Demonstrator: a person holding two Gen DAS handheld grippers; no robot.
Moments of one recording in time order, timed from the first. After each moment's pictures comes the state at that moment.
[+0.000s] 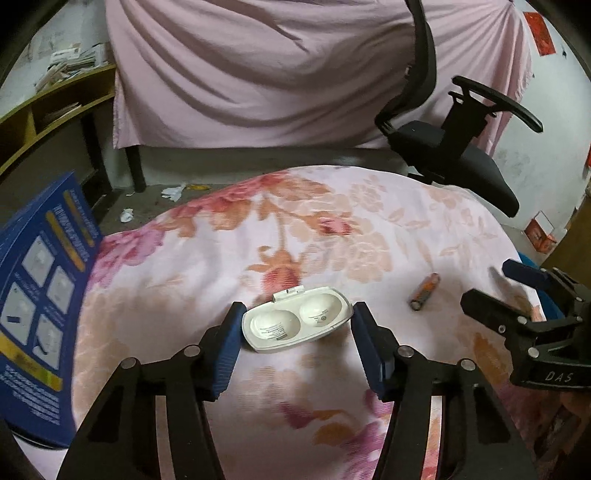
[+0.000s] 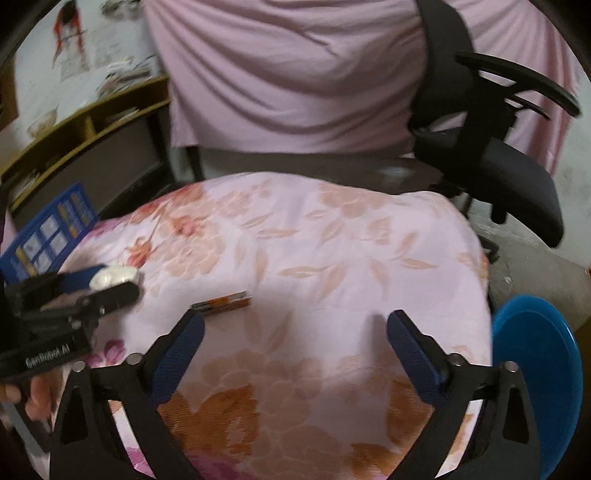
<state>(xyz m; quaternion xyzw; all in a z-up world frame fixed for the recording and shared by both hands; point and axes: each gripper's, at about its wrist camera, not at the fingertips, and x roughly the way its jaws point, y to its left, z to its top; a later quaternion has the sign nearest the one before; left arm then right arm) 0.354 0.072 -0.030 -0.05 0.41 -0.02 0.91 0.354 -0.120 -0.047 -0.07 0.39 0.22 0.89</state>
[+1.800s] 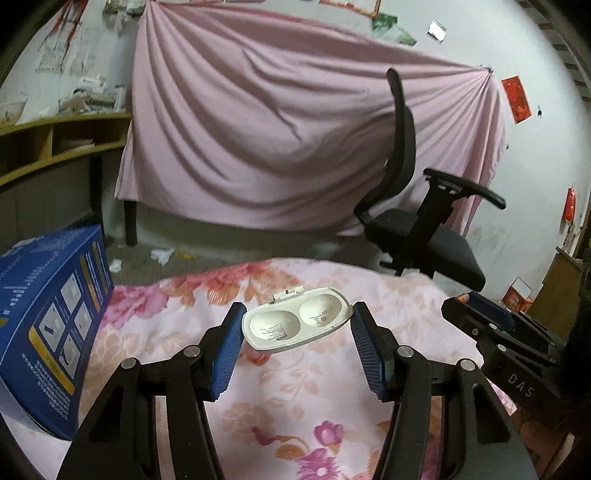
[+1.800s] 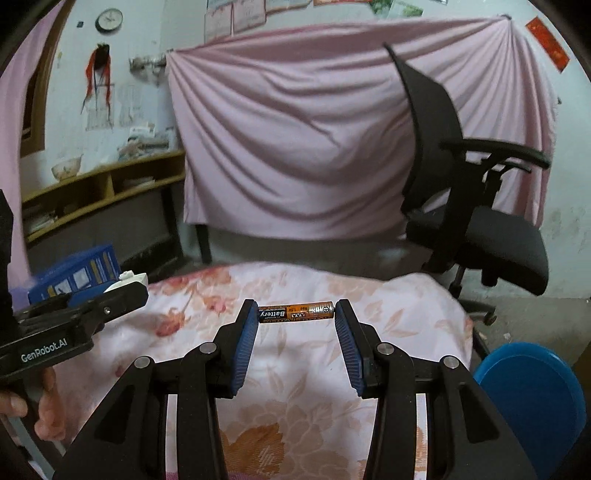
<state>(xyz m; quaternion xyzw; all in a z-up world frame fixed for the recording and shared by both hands) 0.310 0.069 0.017 -0.10 0.23 -0.04 0.97 0.315 -0.129 -0.007 -0.03 0.21 0.22 0.95</state>
